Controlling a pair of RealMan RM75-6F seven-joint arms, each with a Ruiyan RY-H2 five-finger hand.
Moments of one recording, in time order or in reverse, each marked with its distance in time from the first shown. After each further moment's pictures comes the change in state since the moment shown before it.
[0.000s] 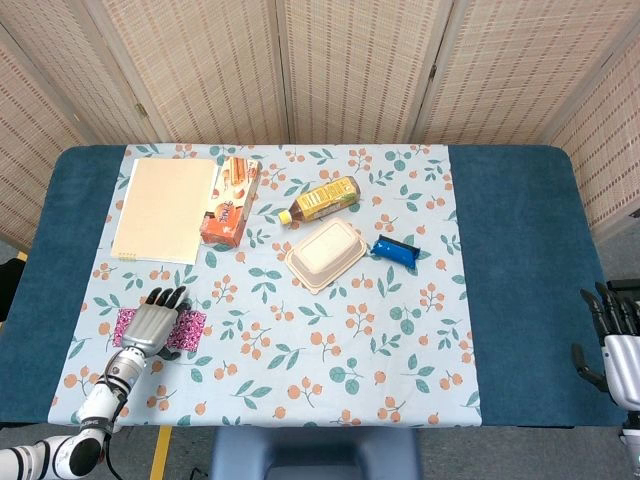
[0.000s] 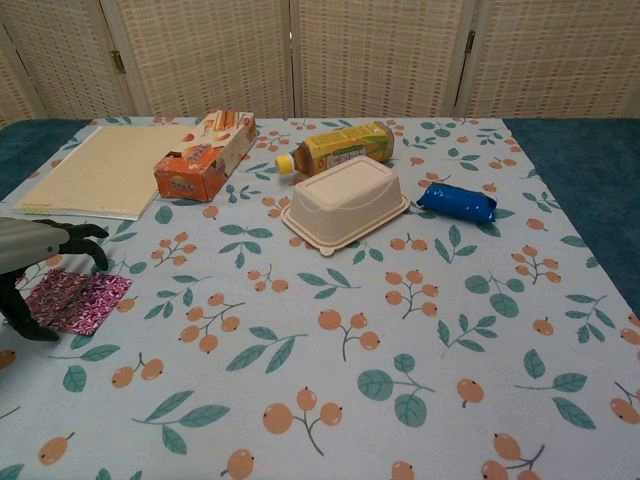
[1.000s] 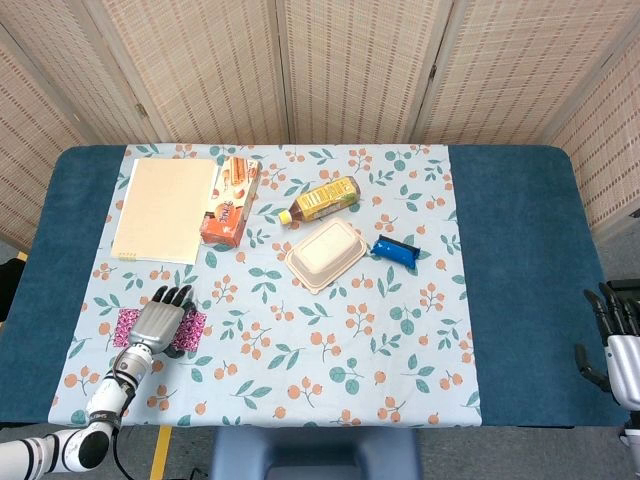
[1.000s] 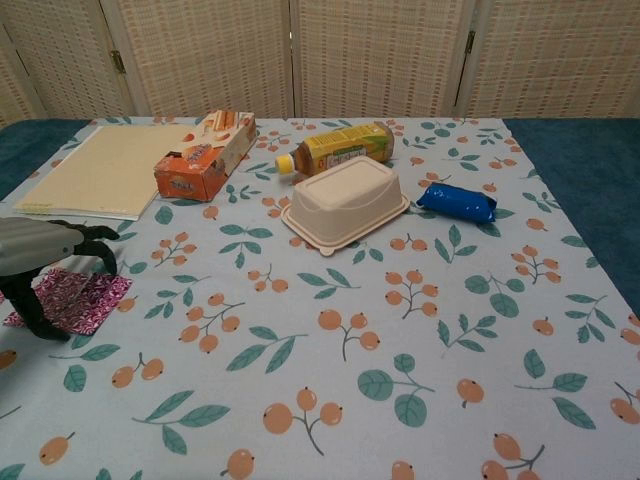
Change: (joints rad) left arm -0.047 -0.024 0.009 0.011 -0.061 -0.010 0.045; right arm -0.004 -0.002 0.003 0.008 0.013 -0.006 0.005
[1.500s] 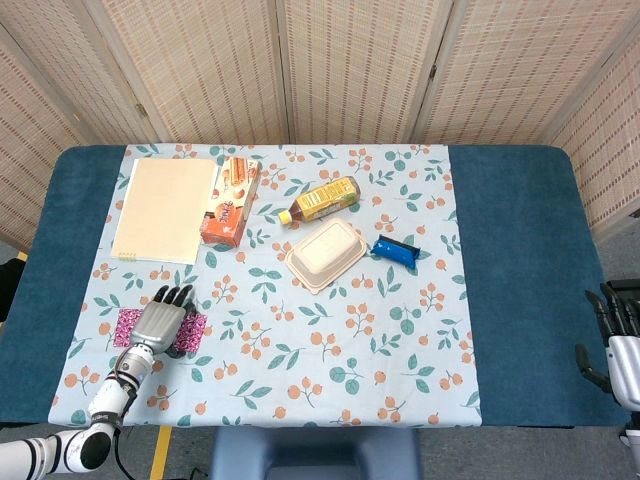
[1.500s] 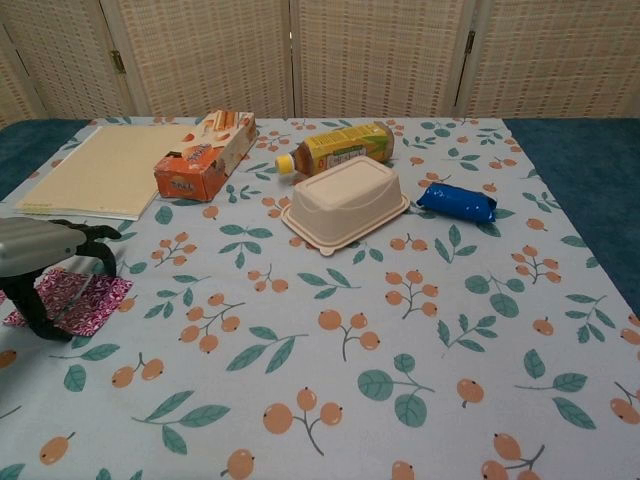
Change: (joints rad) left arm -0.002 -0.005 0.011 -0.003 0.008 0.022 -0.002; right arm -0.003 -0.001 0.000 0.002 -0.001 0.001 0.003
